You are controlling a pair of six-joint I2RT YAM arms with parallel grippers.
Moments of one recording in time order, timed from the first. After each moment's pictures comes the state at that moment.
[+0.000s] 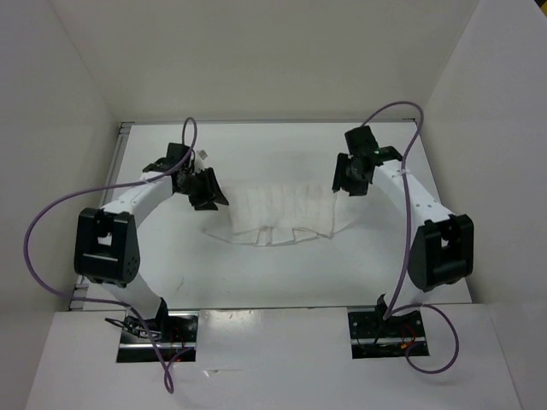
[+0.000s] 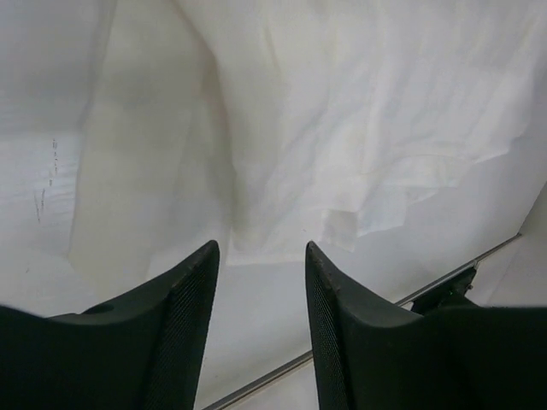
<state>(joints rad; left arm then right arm) -0.13 1.70 1.16 -0.57 0.46 -0.48 0.25 1.62 1.31 -0.81 0.06 0.43</state>
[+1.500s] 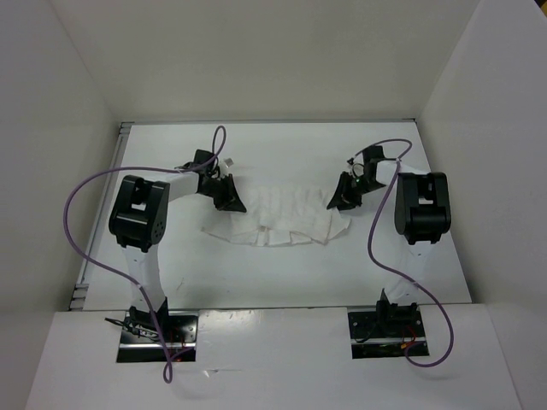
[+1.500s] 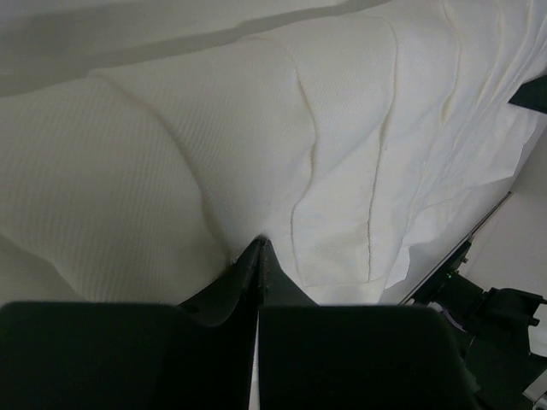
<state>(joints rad) -0.20 2.02 1.25 -0.32 0.63 -0.48 0.00 2.02 1.30 -0.59 -0.60 0.26</state>
